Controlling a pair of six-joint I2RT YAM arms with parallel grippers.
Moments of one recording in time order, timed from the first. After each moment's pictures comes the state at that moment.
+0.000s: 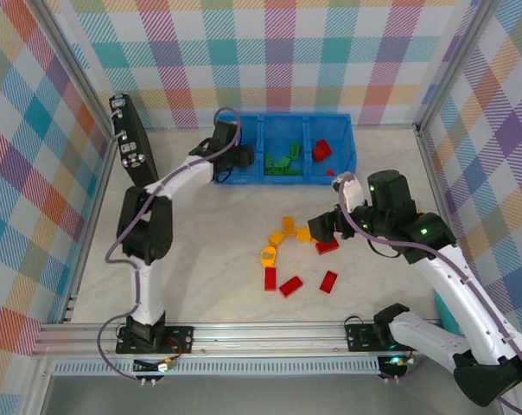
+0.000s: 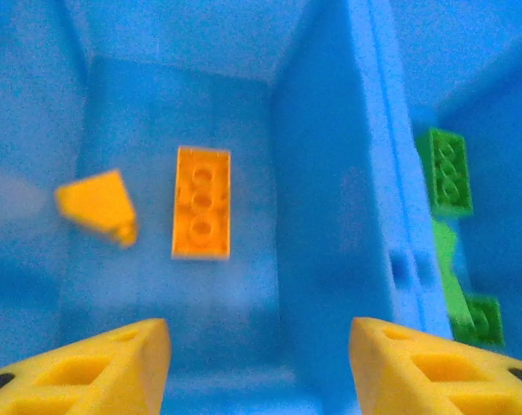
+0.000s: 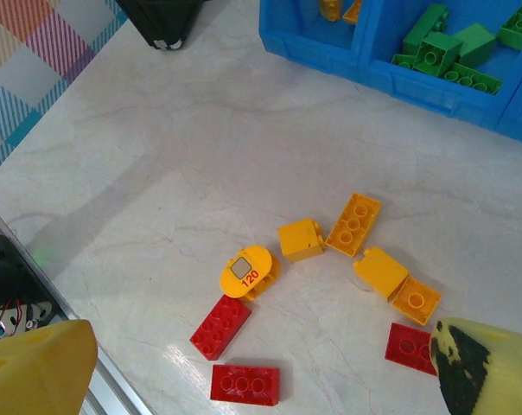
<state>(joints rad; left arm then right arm) -0.42 1.99 1.62 -0.37 -0.07 -0.42 0.47 0.95 1.12 -0.87 -0.36 0.08</state>
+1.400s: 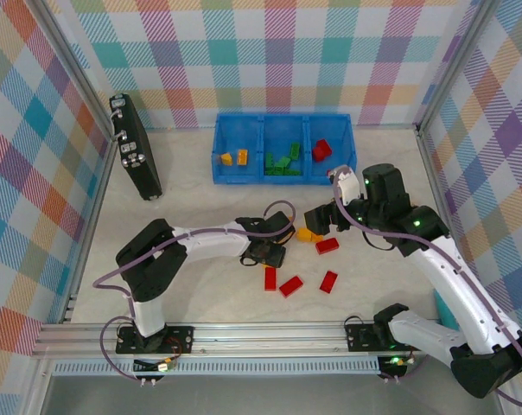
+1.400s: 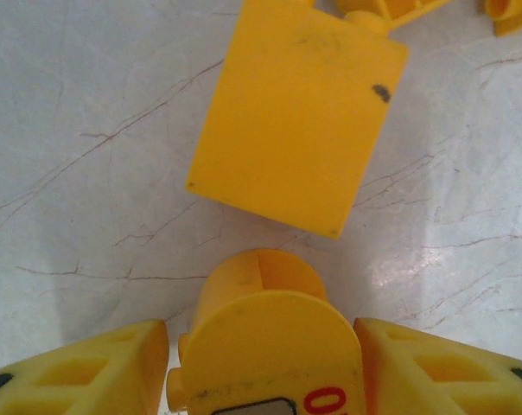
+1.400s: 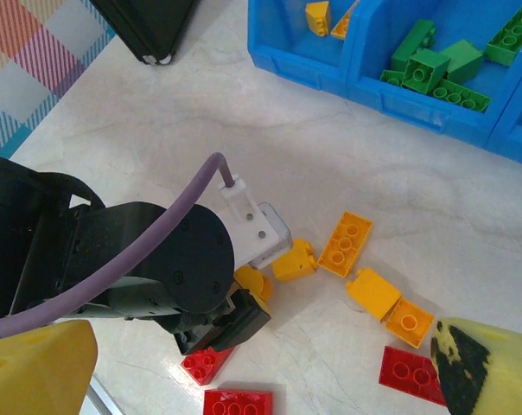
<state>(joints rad) -0.96 1.83 1.15 -0.58 -0.13 -0.59 0.47 1.00 1.14 -0.82 -0.34 0.10</state>
